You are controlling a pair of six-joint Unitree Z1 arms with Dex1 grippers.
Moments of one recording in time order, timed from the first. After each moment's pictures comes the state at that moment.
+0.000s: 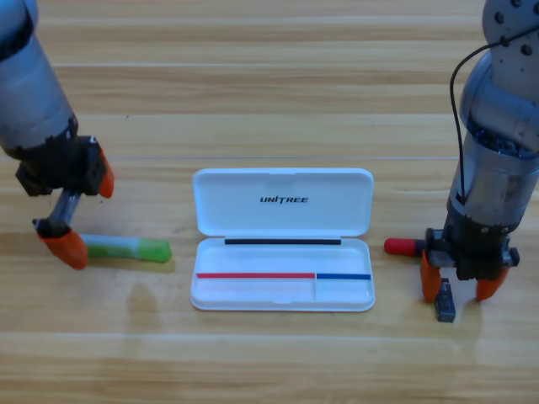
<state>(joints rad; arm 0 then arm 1) -0.52 1.85 -1.32 0.92 -0.02 1.07 0.73 2.09 -1.39 0.89 0.03 0.70</state>
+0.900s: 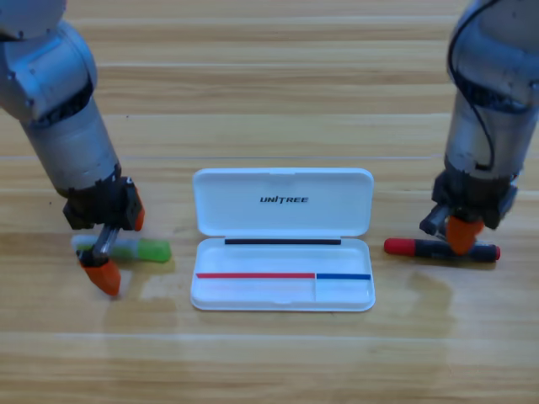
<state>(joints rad) -0.52 2.02 -1.27 0.75 -0.04 1.09 0.76 2.09 -1.57 1.04 -0.15 -0.18</state>
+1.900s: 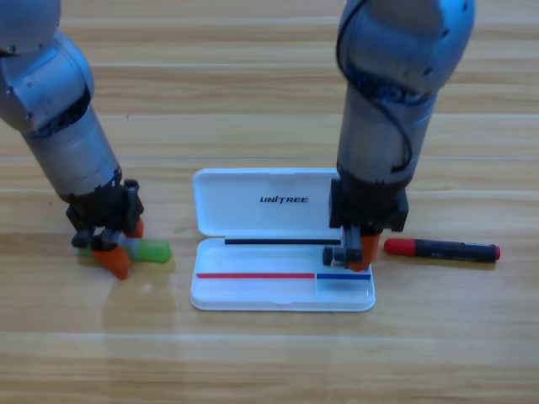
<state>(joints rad) -0.50 2.02 -1.22 0.65 -0.03 1.16 0.92 2.23 -1.91 1.22 0.01 -0.63</state>
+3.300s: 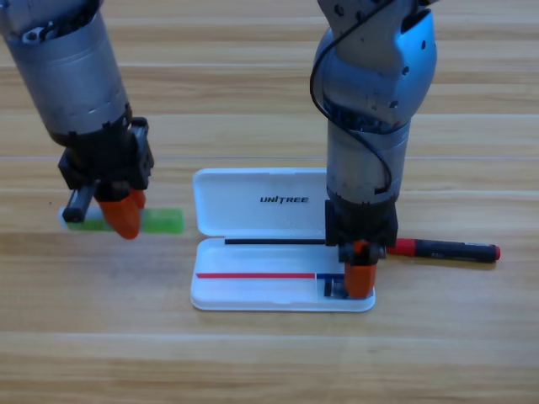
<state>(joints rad) -0.70 1.90 -1.55 1.14 0.01 0.86 0.93 2.31 -1.95 1.23 -0.03 -0.63</state>
